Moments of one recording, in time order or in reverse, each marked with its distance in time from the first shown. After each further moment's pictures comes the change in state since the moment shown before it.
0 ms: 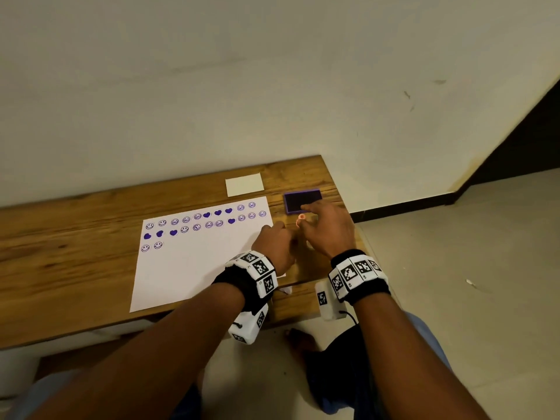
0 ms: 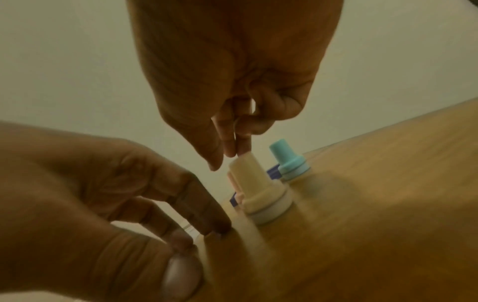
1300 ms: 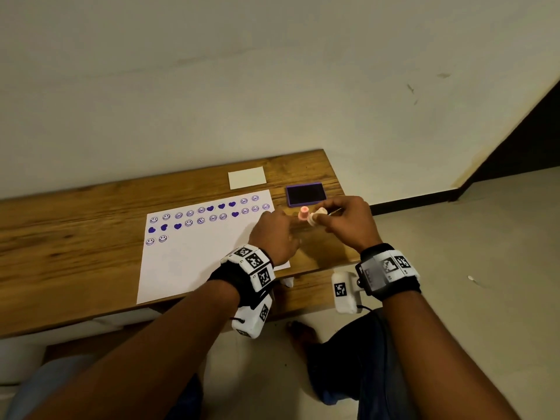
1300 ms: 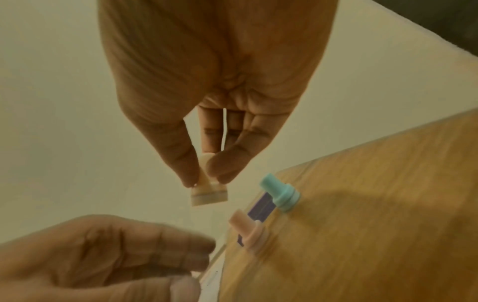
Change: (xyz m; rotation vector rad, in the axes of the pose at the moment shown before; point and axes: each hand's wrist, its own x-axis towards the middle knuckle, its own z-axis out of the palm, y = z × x) left_hand -0.010 0.004 -0.005 -0.107 0.139 -0.035; right_hand -0.010 0.033 -0.021 0.526 -0.061 0.087
